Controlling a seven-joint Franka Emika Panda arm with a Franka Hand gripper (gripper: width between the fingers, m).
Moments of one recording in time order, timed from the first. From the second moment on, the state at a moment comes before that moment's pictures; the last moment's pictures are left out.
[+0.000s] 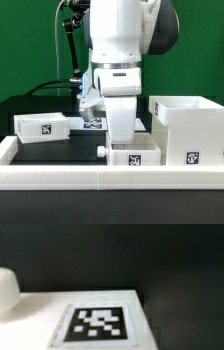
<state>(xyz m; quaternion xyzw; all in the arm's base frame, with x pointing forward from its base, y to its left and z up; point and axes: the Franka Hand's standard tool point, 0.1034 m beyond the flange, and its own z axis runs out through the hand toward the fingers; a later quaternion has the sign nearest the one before) 0.536 -0.012 0.012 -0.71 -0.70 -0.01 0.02</state>
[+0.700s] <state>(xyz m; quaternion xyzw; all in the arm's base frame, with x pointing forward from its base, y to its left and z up) 0.541 -0.005 0.010 -0.70 -0.72 -0.01 0.01</state>
